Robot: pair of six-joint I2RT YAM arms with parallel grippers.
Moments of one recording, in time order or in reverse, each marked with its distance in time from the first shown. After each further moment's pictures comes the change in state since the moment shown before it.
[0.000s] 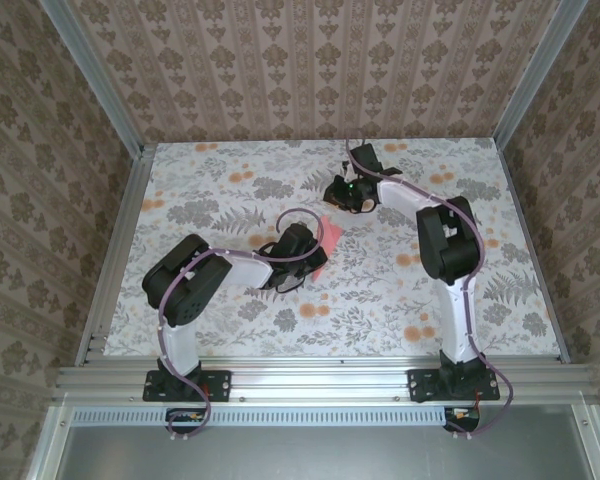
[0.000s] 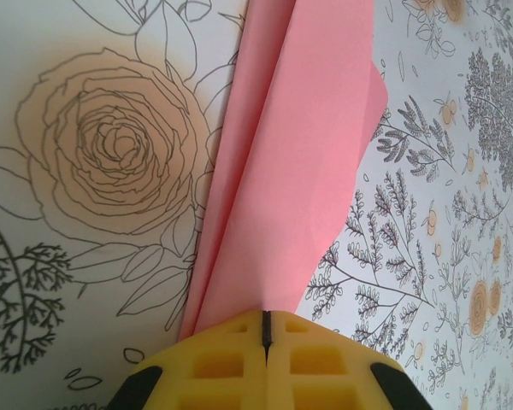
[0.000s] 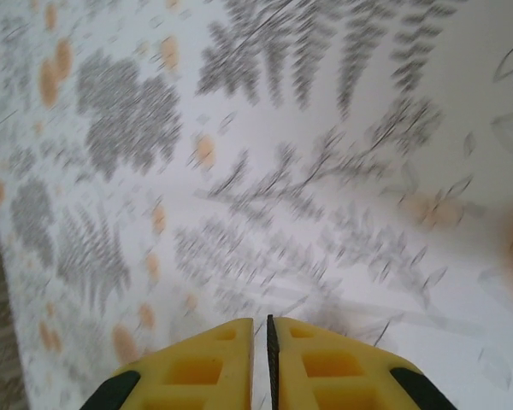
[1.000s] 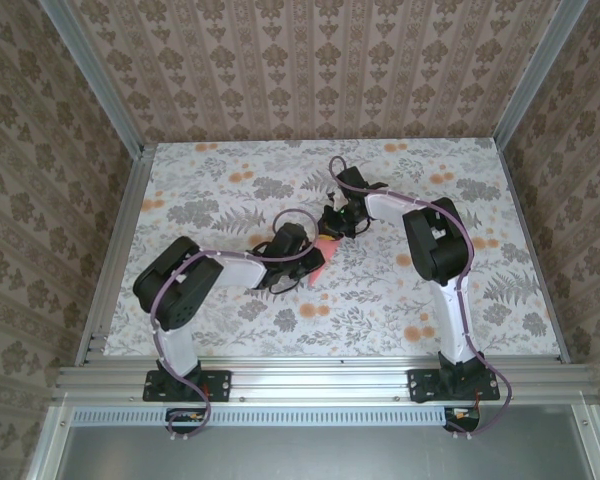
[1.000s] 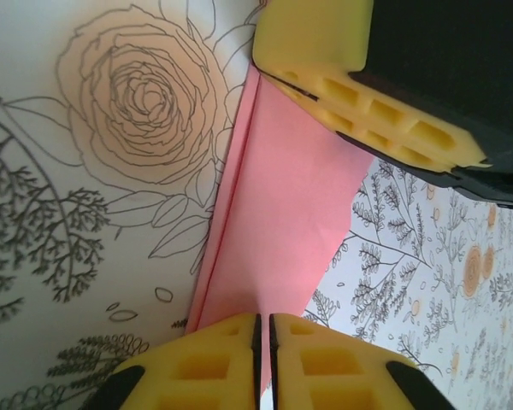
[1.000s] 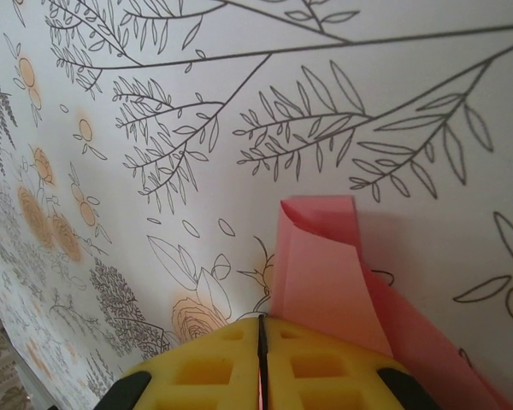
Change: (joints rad) left arm 0.034 -0.063 -0.031 -0.040 0.086 0.030; right arm 0.062 0.068 -0.069 -0.127 -0.110 -0.101
